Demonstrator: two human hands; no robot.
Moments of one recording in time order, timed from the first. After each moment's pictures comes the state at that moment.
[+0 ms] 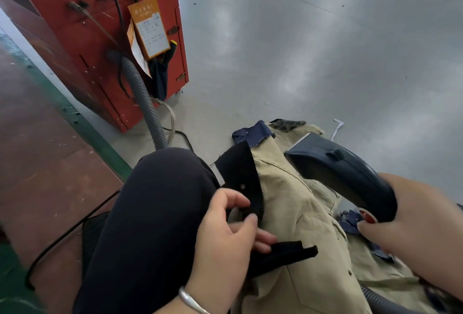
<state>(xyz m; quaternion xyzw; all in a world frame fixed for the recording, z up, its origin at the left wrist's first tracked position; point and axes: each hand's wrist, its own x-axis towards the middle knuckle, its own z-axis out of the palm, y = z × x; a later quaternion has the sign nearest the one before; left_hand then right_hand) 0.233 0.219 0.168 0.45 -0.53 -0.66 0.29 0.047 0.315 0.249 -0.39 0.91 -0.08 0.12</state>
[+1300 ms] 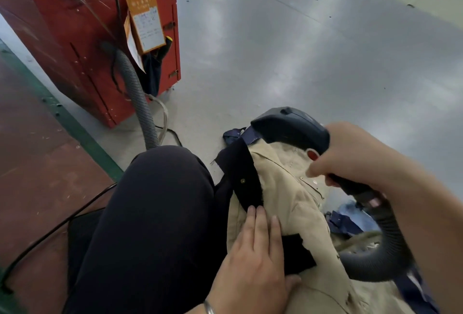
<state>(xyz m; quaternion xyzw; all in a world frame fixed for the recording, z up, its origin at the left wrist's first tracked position) 0.236 0.248 0.155 0.28 -0.96 -0.07 -0.01 0.039 0.216 0.267 -0.40 0.87 -0.08 0.26</state>
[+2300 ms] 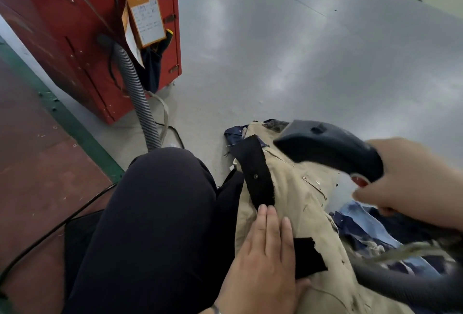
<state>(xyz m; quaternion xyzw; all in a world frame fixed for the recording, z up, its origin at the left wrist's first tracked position) 0.223 0.246 0.139 0.28 -0.96 -0.04 0.06 0.030 0.251 0.286 -0.43 0.88 0.02 0.18</state>
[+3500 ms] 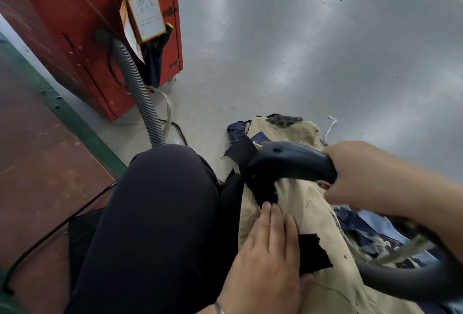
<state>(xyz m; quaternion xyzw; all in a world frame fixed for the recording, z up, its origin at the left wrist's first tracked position) 0.222 0.244 0.137 0.27 -0.96 -0.03 0.10 0.049 0.215 0.258 -0.49 0.83 0.18 0.22</state>
